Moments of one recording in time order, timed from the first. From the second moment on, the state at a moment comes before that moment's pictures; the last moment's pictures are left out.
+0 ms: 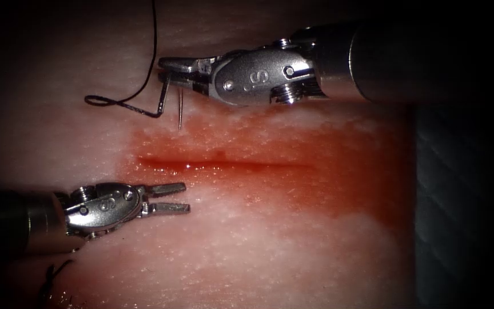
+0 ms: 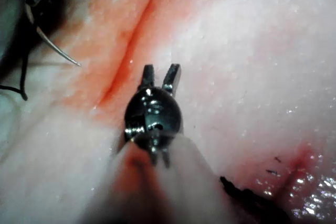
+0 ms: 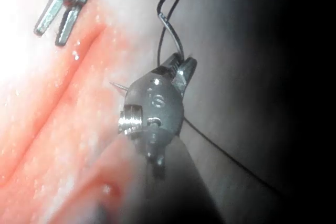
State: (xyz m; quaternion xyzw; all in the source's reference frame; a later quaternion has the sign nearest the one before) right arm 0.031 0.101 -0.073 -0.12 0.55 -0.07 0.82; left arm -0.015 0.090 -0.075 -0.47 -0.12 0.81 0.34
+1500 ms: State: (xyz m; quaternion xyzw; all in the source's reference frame) right arm 0.029 0.090 -0.065 -0.14 0.51 -0.08 0.85; left arm -0.014 0.090 -0.075 -0.47 -0.12 0.81 0.34
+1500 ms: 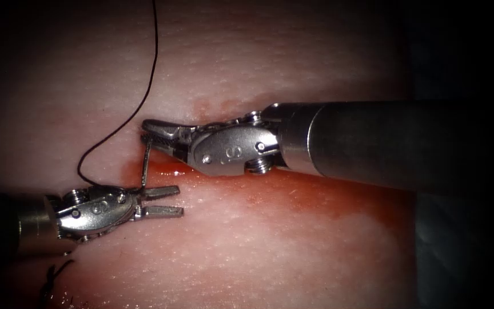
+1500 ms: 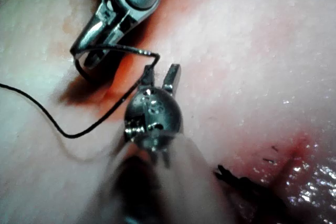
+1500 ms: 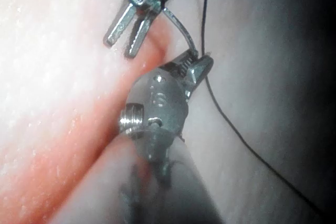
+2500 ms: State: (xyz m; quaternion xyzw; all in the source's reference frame) right arm 0.027 0.089 -0.062 -0.10 0.46 -0.06 0.88; left arm -0.014 0.090 -0.075 -0.46 -0.11 0.81 0.34
